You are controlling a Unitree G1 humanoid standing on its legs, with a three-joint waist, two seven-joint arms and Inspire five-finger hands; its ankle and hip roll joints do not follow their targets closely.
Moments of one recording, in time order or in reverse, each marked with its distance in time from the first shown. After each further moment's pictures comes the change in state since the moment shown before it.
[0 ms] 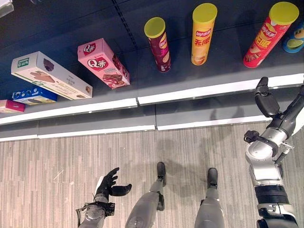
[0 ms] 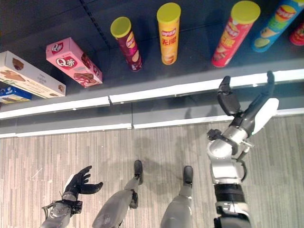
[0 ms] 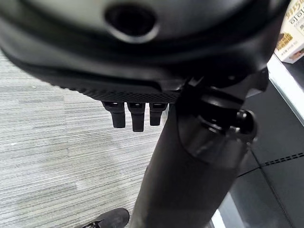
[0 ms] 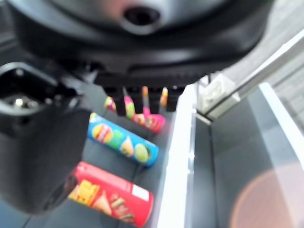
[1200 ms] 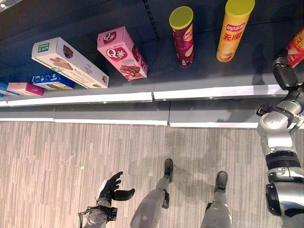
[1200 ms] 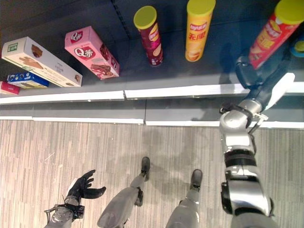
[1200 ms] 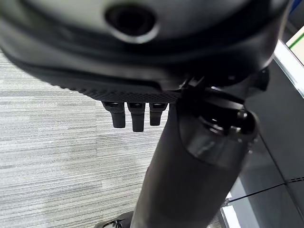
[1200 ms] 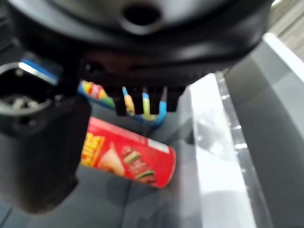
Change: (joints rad) left arm 0.022 0.001 -0.047 -0.009 -0.005 -0.002 -0.003; right arm -0.418 -0.158 0.085 0.470 0.231 -0.052 0.032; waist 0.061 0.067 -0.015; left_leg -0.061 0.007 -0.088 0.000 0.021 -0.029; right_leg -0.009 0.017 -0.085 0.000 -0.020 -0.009
